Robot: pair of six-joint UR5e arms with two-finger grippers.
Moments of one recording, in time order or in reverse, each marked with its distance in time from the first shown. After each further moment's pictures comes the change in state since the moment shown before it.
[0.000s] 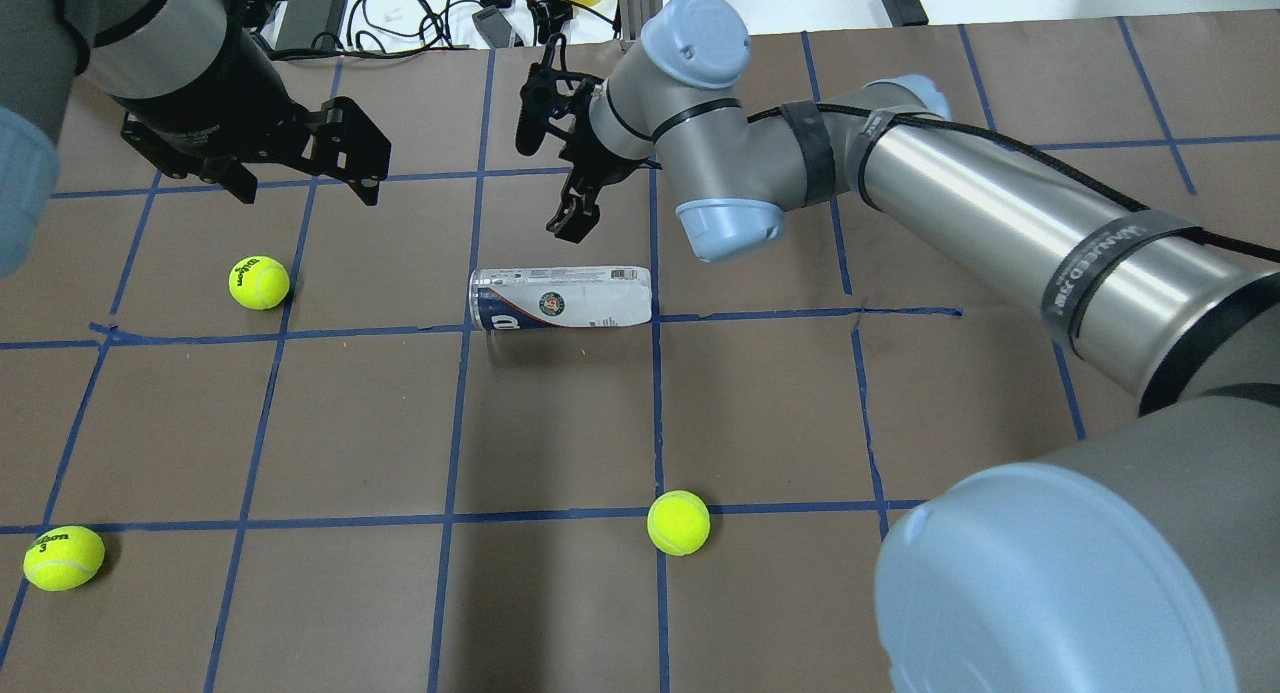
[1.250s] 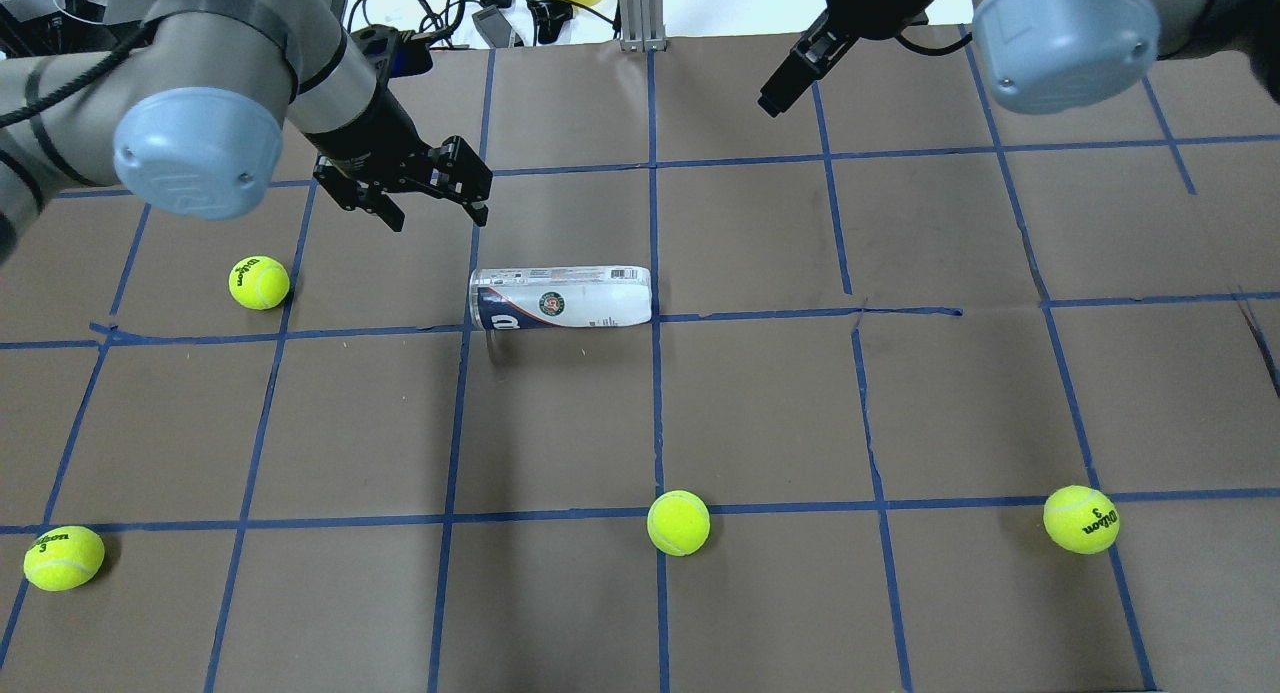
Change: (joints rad) left arm 0.059 -0.360 -0.036 0.206 -0.254 0.126; right arm -0.269 -0.369 -0.002 0.473 -0.149 0.316
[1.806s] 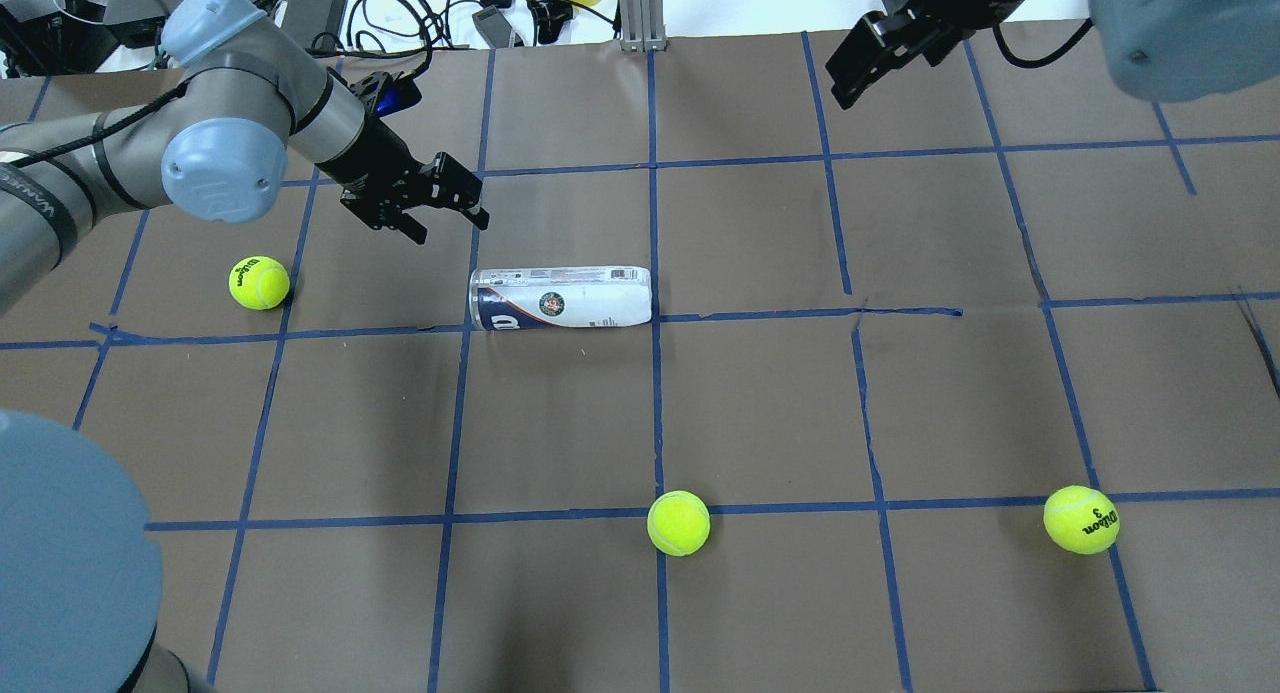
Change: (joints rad) left arm 0.105 -0.182 0.015 0.049 -0.211 0.110; right arm -0.044 -0.110 0.010 0.148 -0.139 0.299
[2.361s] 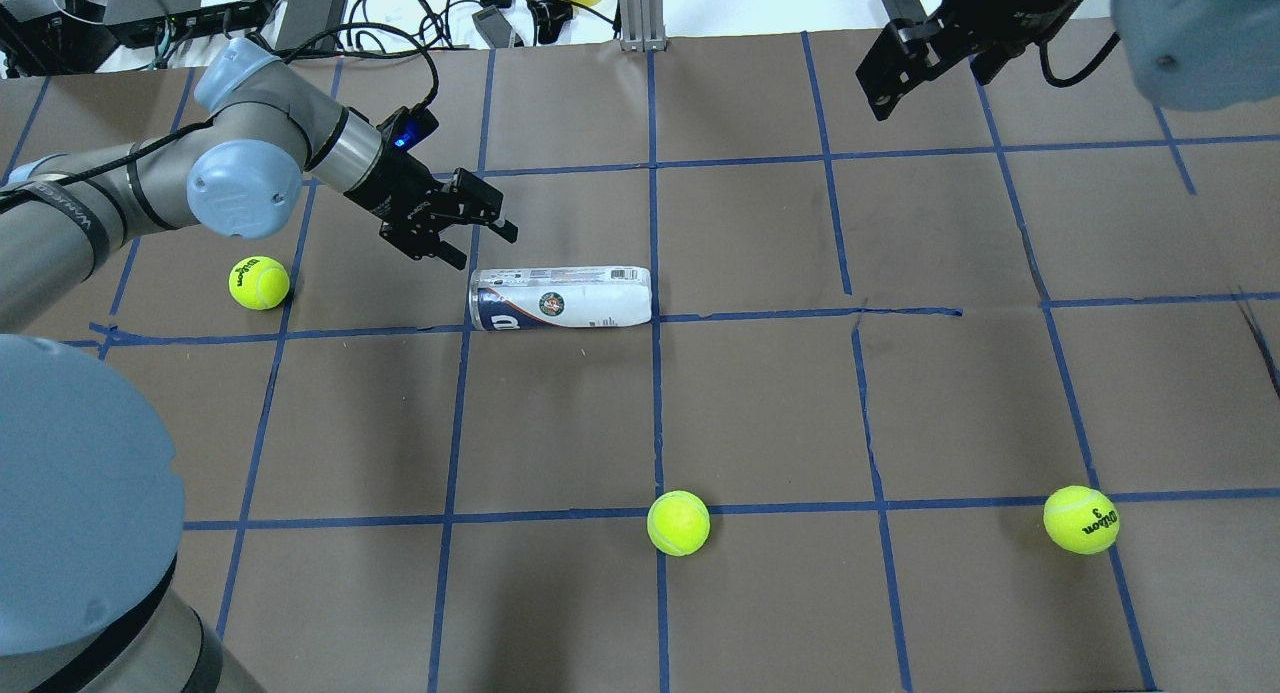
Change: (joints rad) left arm 0.015 -0.062 -0.013 -0.060 -0.153 -0.003; right arm 0.001 -0.019 0.012 0.034 -0.079 0.117
